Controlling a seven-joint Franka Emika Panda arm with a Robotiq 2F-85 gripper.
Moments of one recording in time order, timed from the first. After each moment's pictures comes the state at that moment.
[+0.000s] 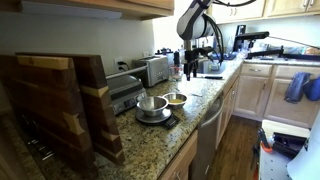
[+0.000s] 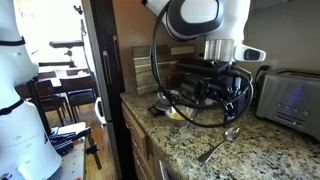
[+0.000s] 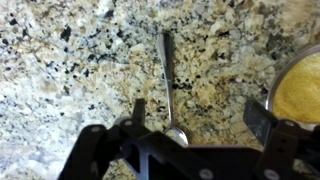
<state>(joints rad) -0.25 0.21 -0.25 -2.06 0.04 2.26 -0.52</state>
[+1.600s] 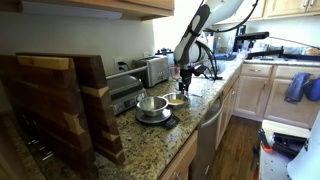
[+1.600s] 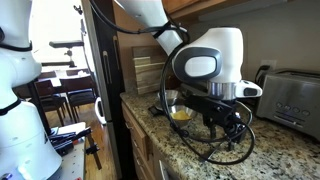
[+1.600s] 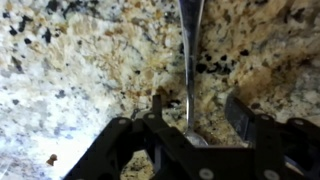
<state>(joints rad) -0.35 0.43 -0.11 -2.06 0.06 2.61 -0.54</state>
